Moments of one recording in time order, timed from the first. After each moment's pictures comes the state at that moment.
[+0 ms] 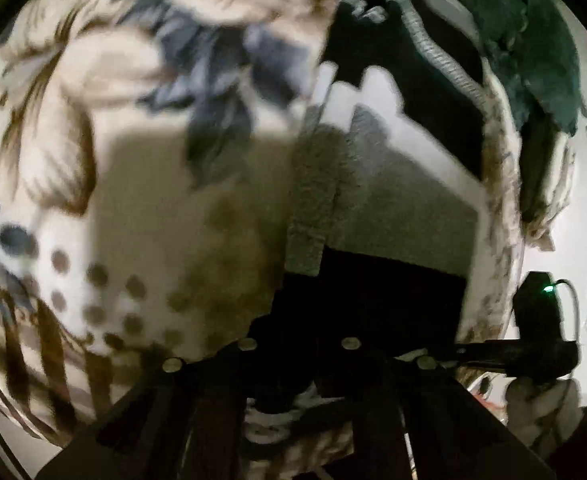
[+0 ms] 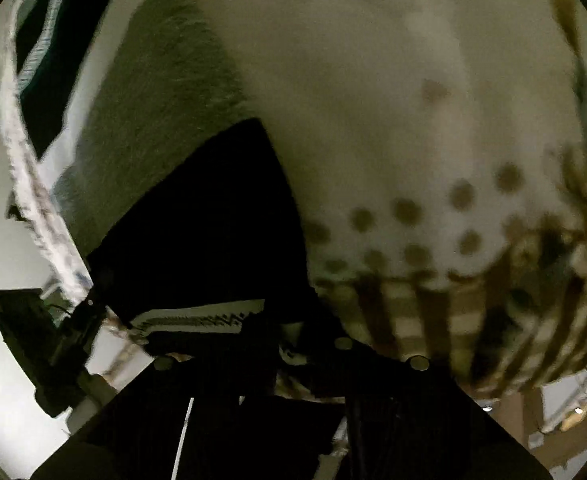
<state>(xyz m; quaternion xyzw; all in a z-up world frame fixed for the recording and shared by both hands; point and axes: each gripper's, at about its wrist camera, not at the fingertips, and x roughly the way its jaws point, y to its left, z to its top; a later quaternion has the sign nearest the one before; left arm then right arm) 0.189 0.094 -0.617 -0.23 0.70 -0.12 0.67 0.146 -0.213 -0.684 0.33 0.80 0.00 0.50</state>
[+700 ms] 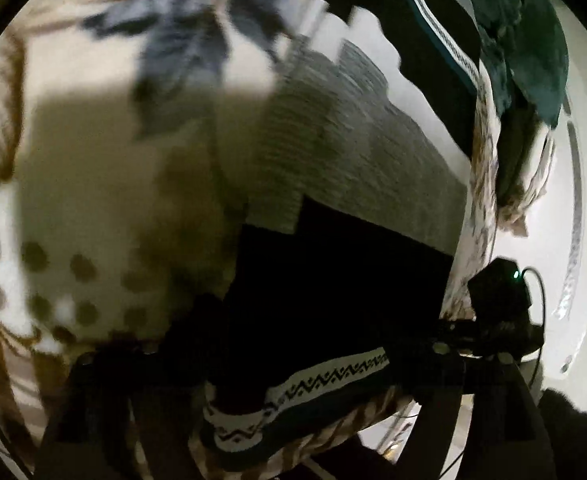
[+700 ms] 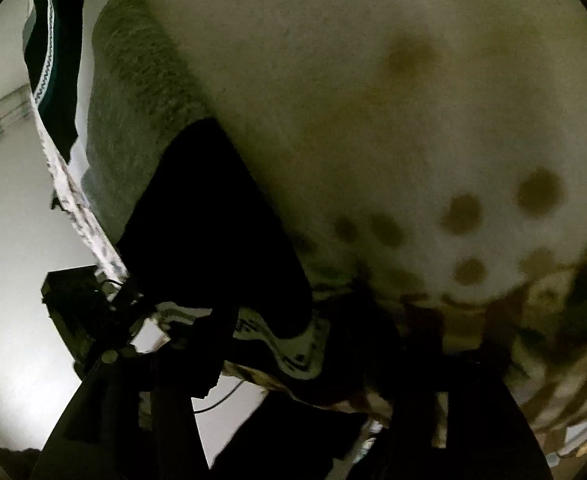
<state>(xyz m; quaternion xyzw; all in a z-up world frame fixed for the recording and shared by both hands) 0.183 0.085 -0.636 -0.26 0.71 -0.18 0.62 0.140 -0.226 -0.716 0.43 0.76 0.08 0.47</state>
